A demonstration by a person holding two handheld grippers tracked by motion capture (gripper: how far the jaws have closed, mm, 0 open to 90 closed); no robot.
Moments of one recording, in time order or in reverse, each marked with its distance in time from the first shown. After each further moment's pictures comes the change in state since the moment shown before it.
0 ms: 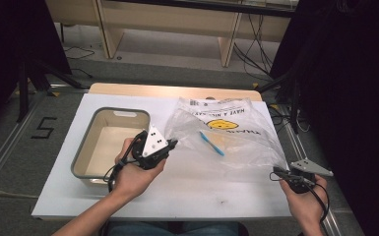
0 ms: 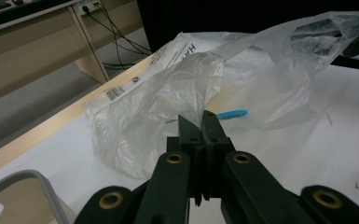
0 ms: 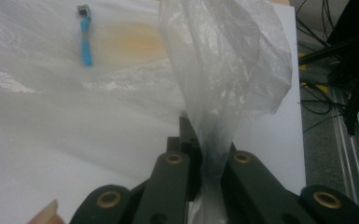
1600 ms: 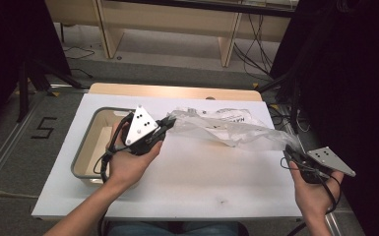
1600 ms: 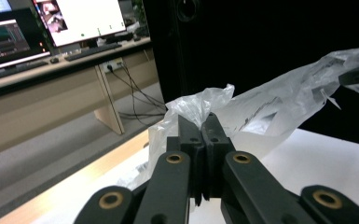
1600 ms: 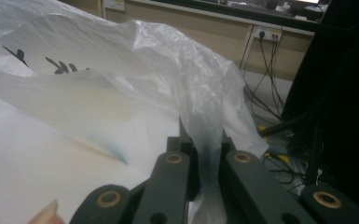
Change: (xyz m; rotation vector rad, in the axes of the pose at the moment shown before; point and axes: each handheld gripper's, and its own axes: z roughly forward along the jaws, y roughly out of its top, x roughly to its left) left arm 0.016 0.042 -0.027 -0.239 0.052 -0.023; right arm 0.001 0.045 -0.033 -0.308 -0.114 -0.036
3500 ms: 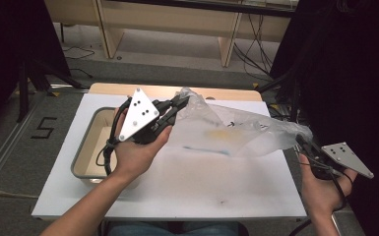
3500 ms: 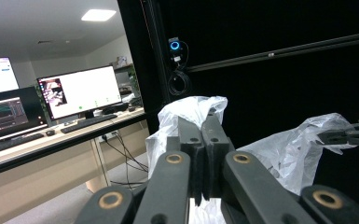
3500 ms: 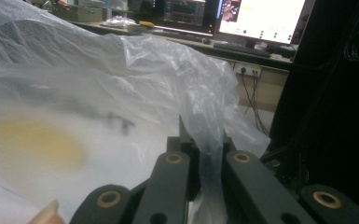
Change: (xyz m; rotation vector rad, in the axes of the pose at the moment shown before) left arm -0.008 0.053 -0.003 -0.286 -0.038 0.020; right arm -0.005 0.029 -0.016 -0.144 -0.056 0.002
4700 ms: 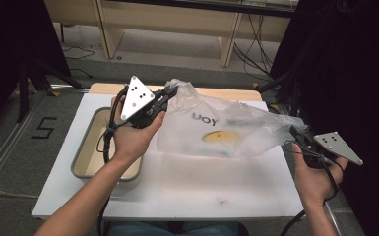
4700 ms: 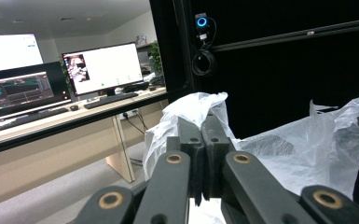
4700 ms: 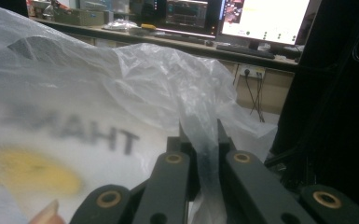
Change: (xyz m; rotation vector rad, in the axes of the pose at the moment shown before) left arm 0.038 -0.022 0.017 0.087 0.097 -0.022; right arm 0.005 0.008 0.026 -0.008 0.010 0.015
